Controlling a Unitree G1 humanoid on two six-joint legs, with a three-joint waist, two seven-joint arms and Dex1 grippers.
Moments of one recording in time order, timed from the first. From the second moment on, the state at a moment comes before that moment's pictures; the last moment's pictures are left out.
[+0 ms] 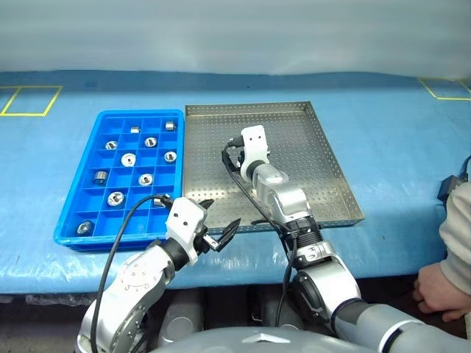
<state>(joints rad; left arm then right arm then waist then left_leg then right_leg) 0.21 0.35 -0.25 -0.78 -0.31 0.67 -0.28 -0.65 0.08 0.07 0.41 0.05 0.48 0.06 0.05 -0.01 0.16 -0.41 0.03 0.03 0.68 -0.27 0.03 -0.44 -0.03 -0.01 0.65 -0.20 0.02</state>
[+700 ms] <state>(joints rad) 0.21 0.30 -0.25 -0.78 -0.25 0.66 -0.21 -0.50 0.09 0.13 0.23 0.03 0.60 0.08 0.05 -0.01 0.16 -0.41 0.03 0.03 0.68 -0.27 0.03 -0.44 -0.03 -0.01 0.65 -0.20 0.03</state>
